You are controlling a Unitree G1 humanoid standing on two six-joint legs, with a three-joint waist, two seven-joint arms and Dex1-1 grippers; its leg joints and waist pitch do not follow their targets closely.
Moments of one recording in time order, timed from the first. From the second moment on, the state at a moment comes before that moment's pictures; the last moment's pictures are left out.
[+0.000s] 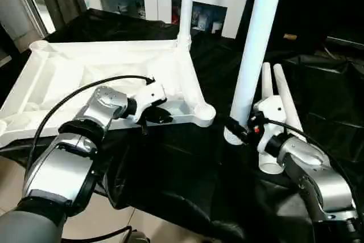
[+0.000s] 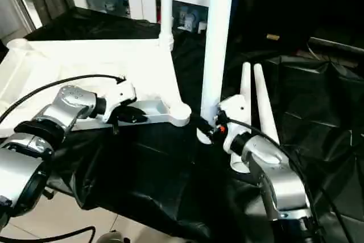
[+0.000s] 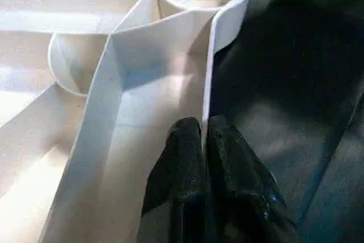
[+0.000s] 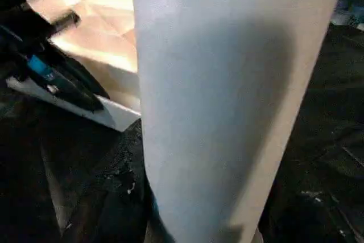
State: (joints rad) left arm -0.96 0.32 -0.21 1.23 0.10 -0.14 -1.15; right arm -0.19 -0.29 0.05 -0.09 0.26 0.39 0.54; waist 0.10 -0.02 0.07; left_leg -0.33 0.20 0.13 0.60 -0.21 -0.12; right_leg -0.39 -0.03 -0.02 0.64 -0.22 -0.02
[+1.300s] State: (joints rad) left arm -0.56 0.43 -0.23 0.48 0.06 0.16 -1.22; right arm -0.56 -0.21 0.11 0.40 0.28 0.42 0.72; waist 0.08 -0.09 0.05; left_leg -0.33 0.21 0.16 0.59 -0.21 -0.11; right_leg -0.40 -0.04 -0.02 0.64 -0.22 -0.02
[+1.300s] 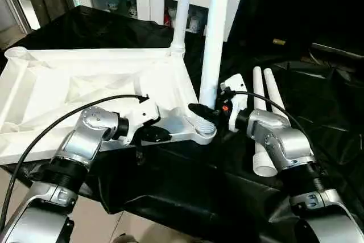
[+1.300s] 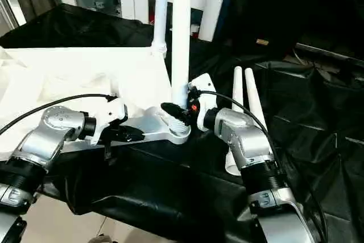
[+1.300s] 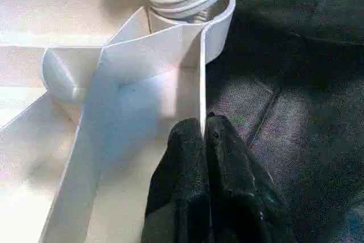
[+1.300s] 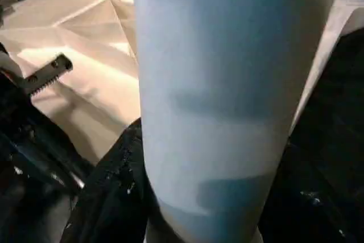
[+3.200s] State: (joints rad) left arm -0.58 0.46 -0.28 0.46 0.05 0.20 -1.22; right arm -0.44 -0.05 -0.08 0.63 0.40 0.03 0.77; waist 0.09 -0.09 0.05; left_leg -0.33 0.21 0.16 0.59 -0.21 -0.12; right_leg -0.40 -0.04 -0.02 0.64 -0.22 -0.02
